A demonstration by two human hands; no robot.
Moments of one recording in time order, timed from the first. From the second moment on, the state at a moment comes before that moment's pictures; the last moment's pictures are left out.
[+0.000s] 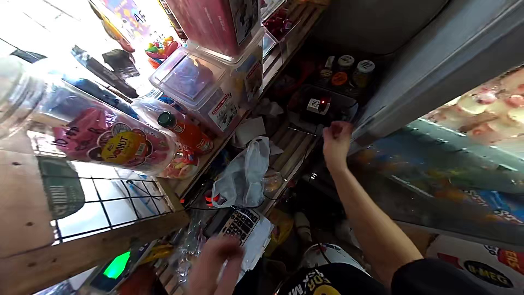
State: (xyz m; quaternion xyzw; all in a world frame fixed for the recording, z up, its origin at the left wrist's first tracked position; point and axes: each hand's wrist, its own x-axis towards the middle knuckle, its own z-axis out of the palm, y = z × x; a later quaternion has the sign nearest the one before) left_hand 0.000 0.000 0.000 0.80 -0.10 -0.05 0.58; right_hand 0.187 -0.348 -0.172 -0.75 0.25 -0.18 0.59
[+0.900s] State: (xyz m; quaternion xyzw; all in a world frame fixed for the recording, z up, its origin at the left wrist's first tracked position) left_hand 0.239 -0.244 -0.176 0.85 0.12 -0.07 0.51; right_hand 0.294 -0.415 -0.202 -0.82 0.22 -0.09 0.51
